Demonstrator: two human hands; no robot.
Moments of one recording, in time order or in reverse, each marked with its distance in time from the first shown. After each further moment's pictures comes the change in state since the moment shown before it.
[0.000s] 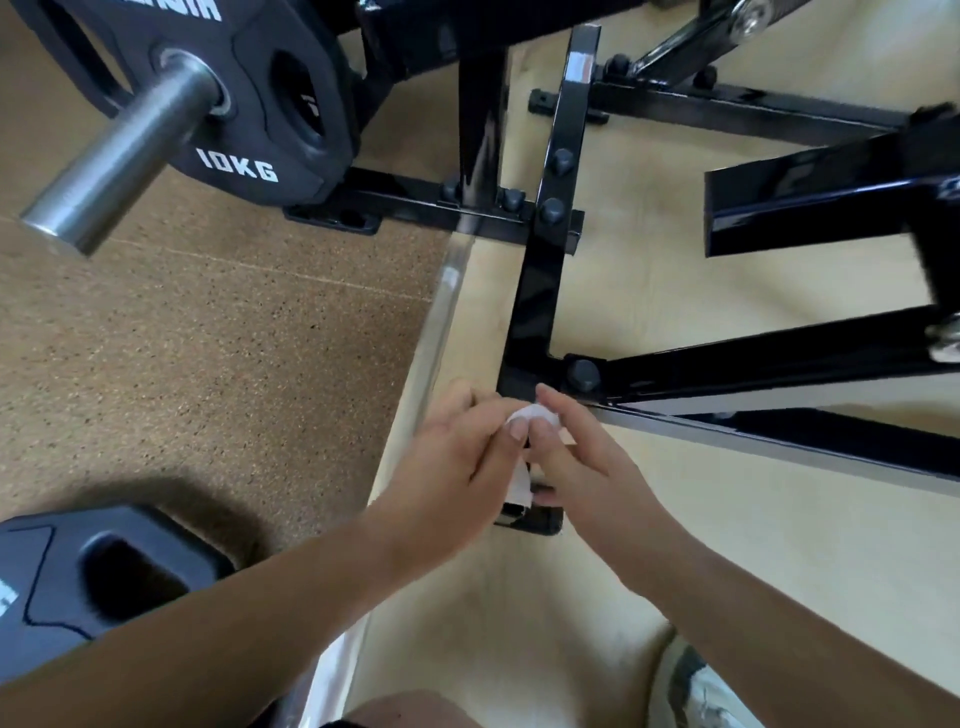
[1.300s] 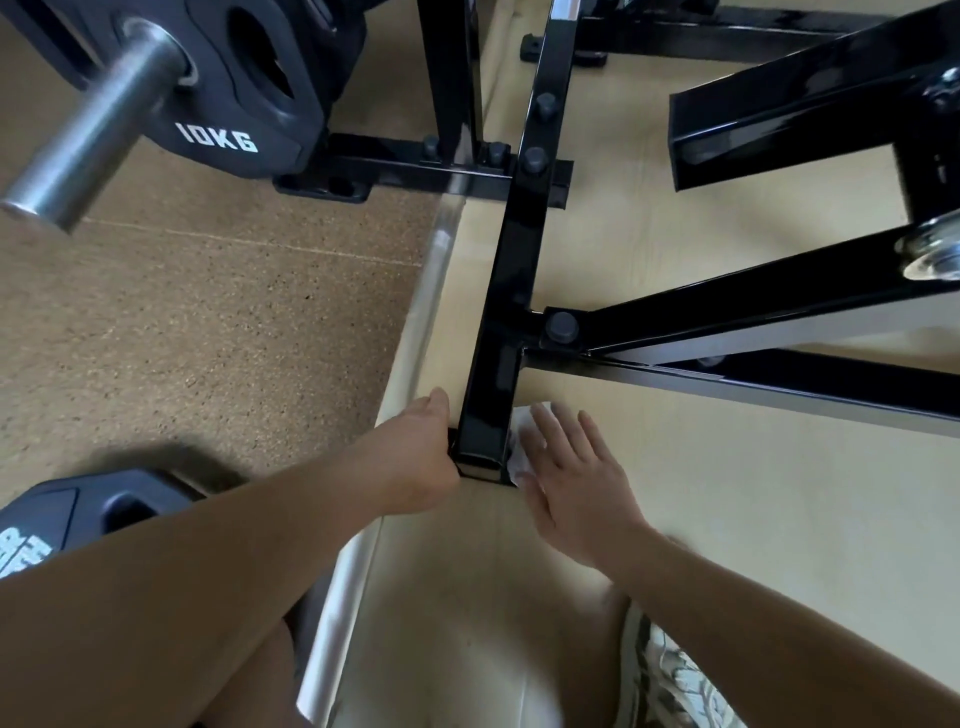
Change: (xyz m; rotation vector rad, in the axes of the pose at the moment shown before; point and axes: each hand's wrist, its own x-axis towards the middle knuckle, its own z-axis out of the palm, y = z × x) left_hand 0.006 -0.003 0.004 0.542 -0.485 -0.615; right_hand 0.028 0.144 -0.013 -1.276 -0.077 -0.379
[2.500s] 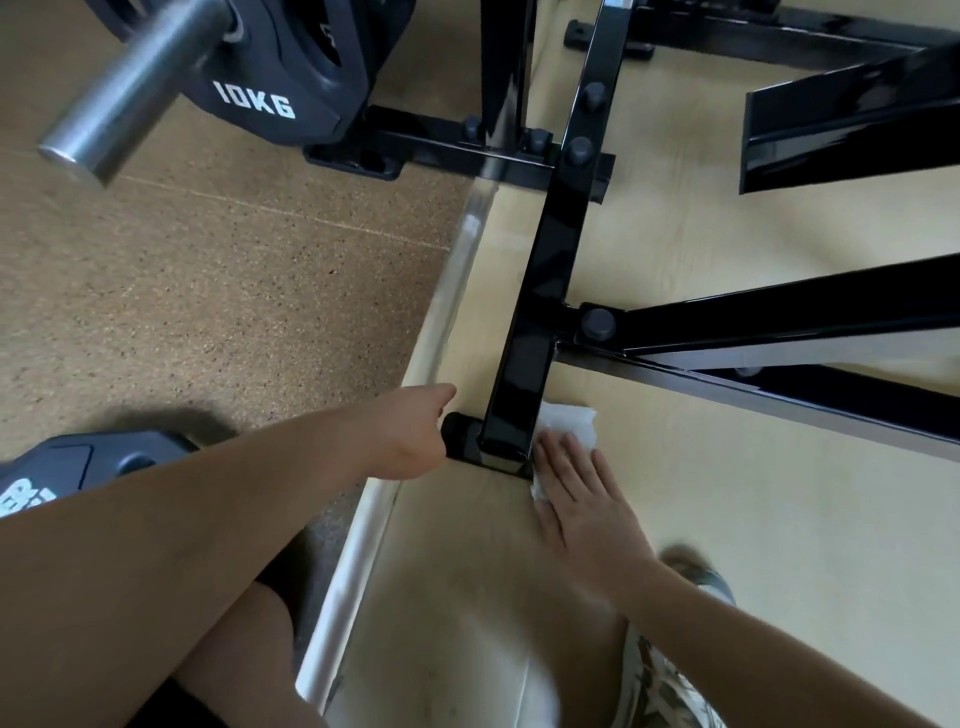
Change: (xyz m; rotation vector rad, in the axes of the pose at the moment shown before) left_hand 0.020 -0.046 -0.006 -0.119 -0.083 -0.025; right_hand -0.021 -0.003 0.045 0.054 0.021 -0.038
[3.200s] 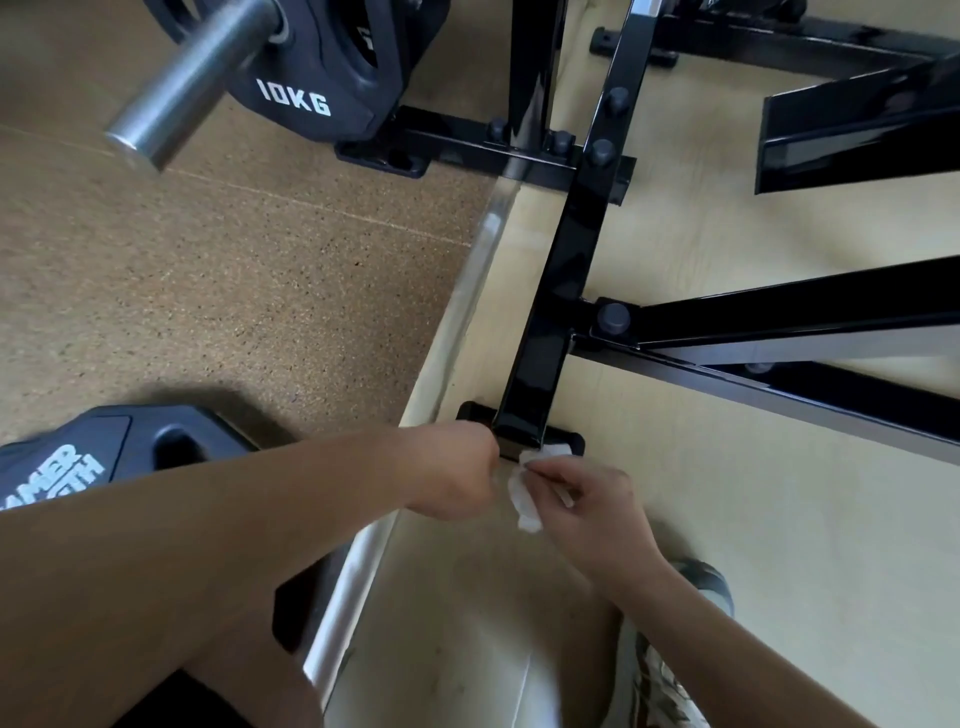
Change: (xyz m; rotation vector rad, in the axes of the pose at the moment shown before) left_hand -0.039 0.030 0.025 0.180 -0.139 0.057; right_hand -0.009 -0.056 -0.081 0.828 0.272 0.181
